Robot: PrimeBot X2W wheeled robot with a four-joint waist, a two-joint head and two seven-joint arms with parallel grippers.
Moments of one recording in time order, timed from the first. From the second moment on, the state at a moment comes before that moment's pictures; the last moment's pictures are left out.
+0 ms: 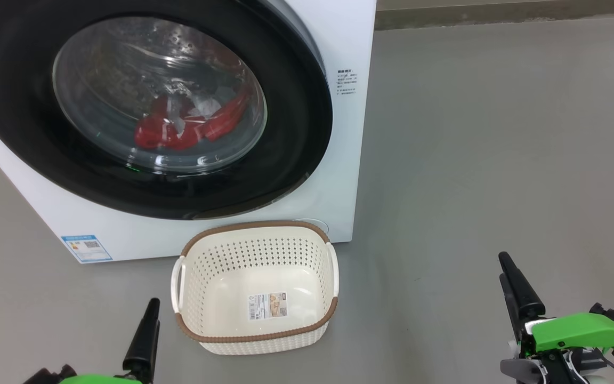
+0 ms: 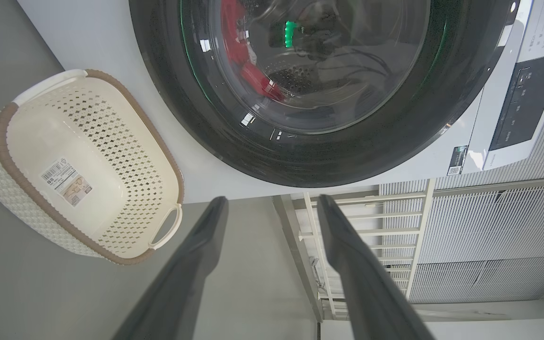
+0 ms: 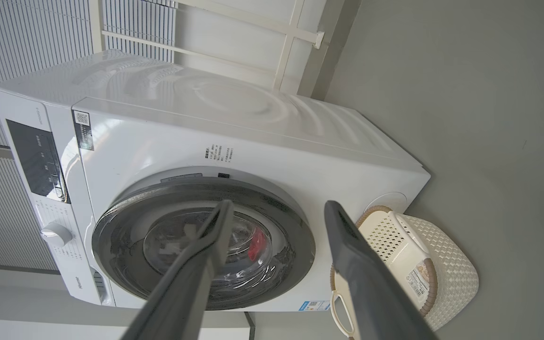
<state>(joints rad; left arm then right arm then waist) -0.07 0.02 0.02 0.35 -1.45 -0.12 0.02 -0.10 -0.03 -0.04 0.39 1.49 0.13 0.02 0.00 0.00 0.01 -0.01</state>
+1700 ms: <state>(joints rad) -0.18 0.02 -0.03 0.29 -0.66 -0.09 -0.12 -0.23 -0.03 0.05 0.44 0.72 0.13 -0.12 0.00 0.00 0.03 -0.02</state>
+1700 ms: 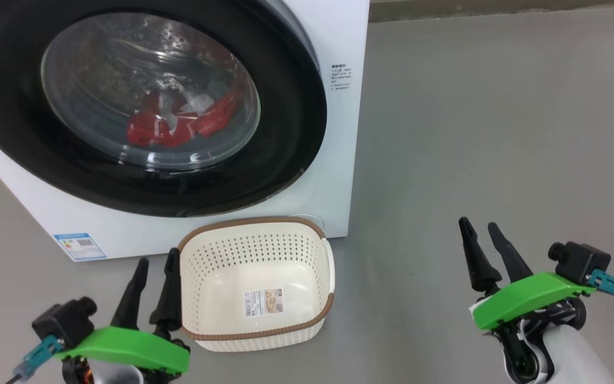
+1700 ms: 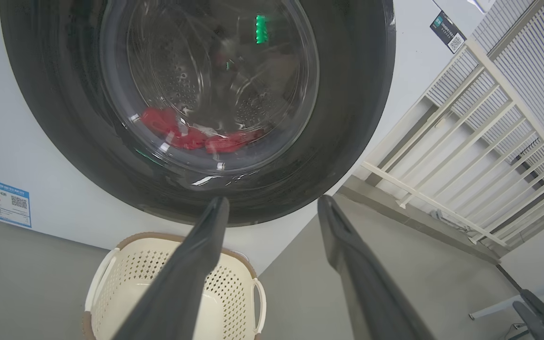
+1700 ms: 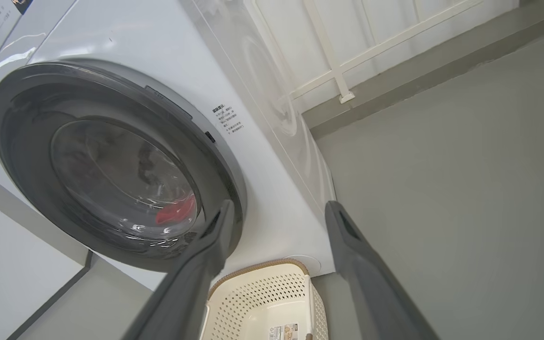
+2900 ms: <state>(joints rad) -0.29 0.03 -0.07 0.31 -0.25 -0.07 -0.23 -0.34 -0.05 0.11 0.48 0.30 0.13 -0.23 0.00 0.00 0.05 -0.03</state>
